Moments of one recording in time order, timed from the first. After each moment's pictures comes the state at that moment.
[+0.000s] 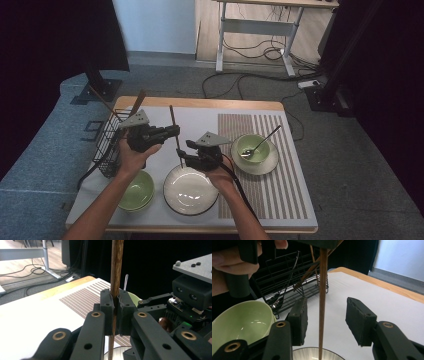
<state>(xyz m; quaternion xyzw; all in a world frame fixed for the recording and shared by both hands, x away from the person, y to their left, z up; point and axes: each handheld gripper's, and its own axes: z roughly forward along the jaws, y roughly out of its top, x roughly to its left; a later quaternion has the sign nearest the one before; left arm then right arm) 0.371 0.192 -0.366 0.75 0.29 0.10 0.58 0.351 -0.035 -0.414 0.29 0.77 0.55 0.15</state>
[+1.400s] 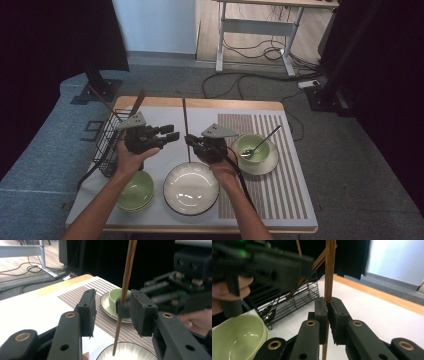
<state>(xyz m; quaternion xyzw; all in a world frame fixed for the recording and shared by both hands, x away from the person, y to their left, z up) 0.371 0.199 -0.375 0.75 0.28 0.08 0.59 0.361 -0.050 -0.394 0.31 0.74 0.57 0.16</state>
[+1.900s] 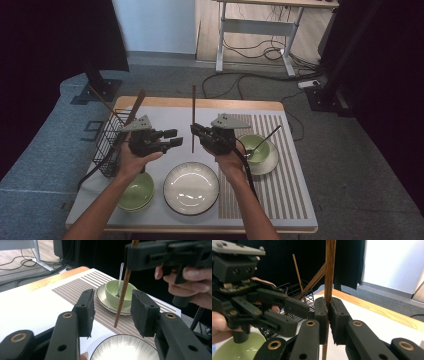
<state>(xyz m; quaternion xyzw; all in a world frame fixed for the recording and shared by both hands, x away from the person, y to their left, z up) 0.370 0.191 -0.383 0.77 0.28 0.07 0.56 0.361 -0.065 -0.358 0.31 0.72 0.59 0.17</state>
